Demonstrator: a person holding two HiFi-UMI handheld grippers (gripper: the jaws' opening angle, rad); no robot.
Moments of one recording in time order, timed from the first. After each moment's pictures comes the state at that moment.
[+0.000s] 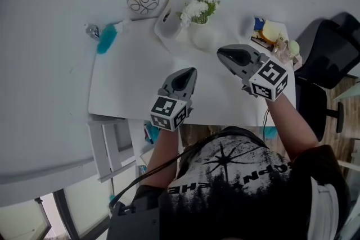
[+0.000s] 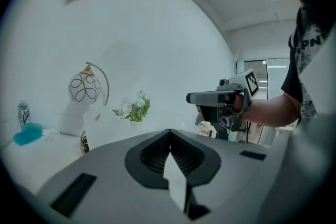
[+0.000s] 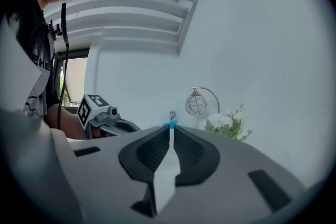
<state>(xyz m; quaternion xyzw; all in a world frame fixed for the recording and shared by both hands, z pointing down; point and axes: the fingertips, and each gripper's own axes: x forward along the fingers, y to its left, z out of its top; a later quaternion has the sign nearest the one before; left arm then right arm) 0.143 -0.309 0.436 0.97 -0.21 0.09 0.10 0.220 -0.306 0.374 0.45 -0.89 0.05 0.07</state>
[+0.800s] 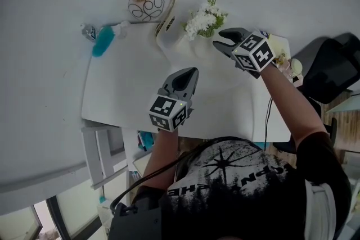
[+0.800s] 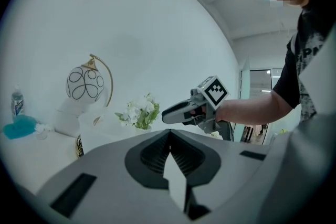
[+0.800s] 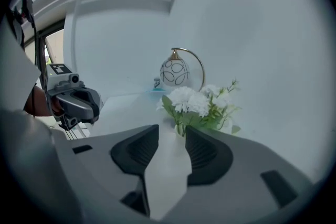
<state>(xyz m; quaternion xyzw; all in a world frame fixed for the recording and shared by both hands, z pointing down) 0.164 -0.367 0.435 0.97 -0.21 0.05 0.13 0.273 -0.440 0.445 0.45 -0.84 0.12 0.27</state>
